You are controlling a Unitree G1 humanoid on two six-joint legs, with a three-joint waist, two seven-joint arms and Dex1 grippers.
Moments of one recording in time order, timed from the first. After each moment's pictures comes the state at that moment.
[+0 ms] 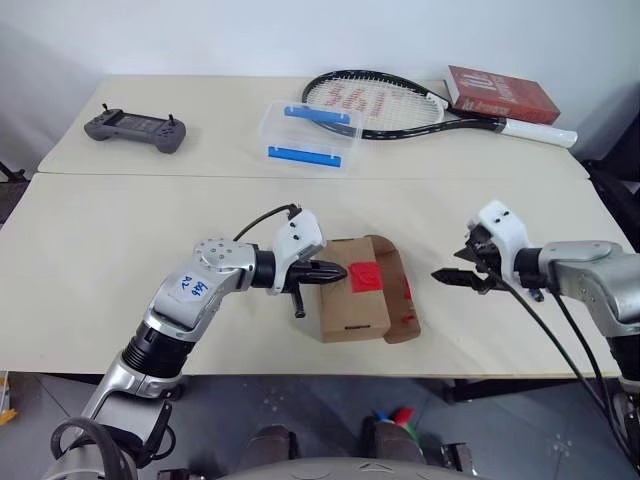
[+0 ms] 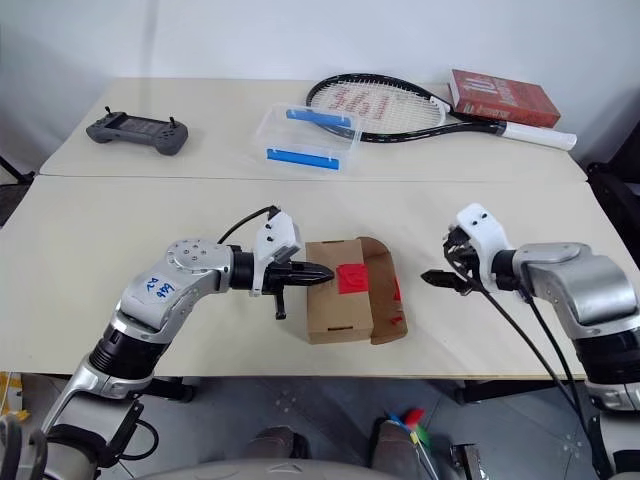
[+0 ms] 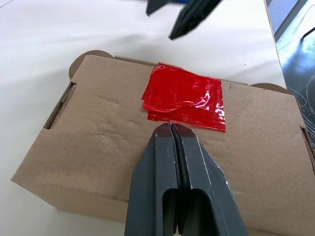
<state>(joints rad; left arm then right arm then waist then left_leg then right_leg) -0.65 0.50 -0.29 -0.16 -0.31 0.72 -0.86 -0.61 -0.88 0.05 0.02 0.53 1.04 0.80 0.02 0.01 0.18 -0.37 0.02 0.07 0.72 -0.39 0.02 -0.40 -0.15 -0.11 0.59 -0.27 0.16</state>
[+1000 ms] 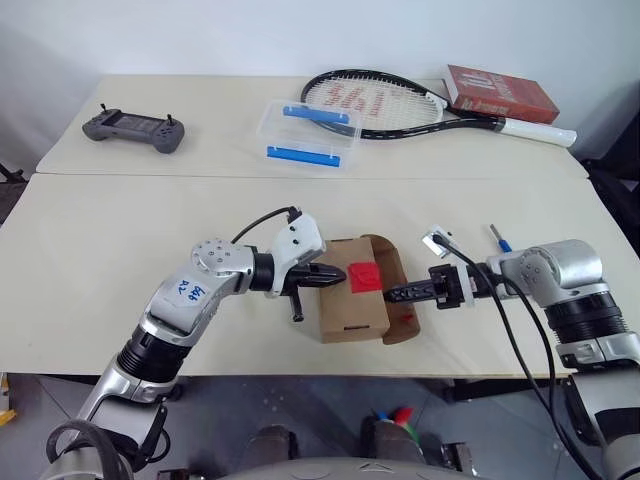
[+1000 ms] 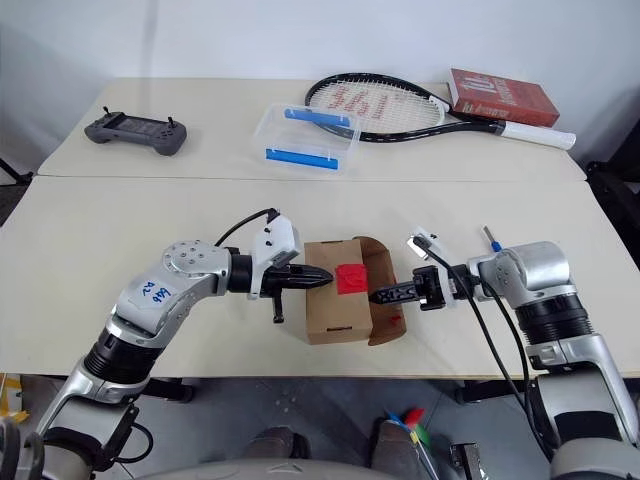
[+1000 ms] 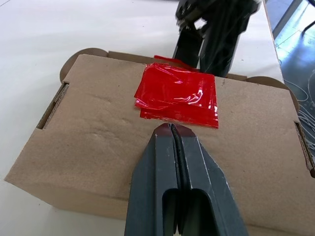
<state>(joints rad) -0.62 0.52 -0.29 -0.21 -0.31 0.72 -0.86 -0.78 -0.70 0.22 0.31 0.62 1.30 1.12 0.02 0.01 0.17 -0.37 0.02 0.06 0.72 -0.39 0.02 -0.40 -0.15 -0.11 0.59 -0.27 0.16</state>
